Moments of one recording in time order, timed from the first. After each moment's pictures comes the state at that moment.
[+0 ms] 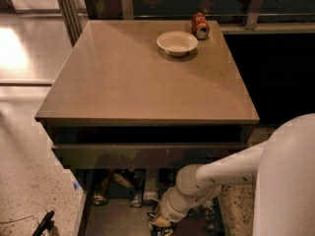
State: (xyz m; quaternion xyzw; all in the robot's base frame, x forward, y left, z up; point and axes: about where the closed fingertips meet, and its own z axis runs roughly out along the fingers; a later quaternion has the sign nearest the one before) arm 0.377 0.003 0.429 -0.62 0.74 0.23 0.11
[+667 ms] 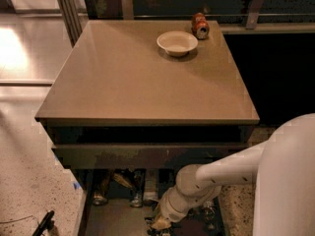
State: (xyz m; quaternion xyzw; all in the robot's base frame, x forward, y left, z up) arm 0.377 0.003 0.428 -0.62 0.74 0.23 0.11
